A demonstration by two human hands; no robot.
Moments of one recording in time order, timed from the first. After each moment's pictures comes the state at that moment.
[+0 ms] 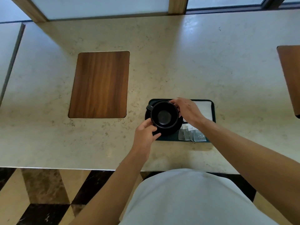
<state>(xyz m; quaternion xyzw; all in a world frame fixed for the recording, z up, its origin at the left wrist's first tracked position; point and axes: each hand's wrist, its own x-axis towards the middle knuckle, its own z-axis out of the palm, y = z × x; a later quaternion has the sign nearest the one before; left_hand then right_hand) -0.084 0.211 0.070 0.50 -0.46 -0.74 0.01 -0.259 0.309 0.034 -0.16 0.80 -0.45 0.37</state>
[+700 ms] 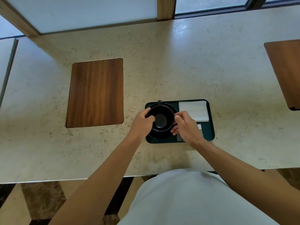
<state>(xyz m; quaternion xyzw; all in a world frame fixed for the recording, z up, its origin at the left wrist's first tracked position) -0.123 0.178 0.081 0.41 -0.68 -0.61 -0.08 -0.203 0.344 0.010 -0.07 0.79 -0.50 0.33</state>
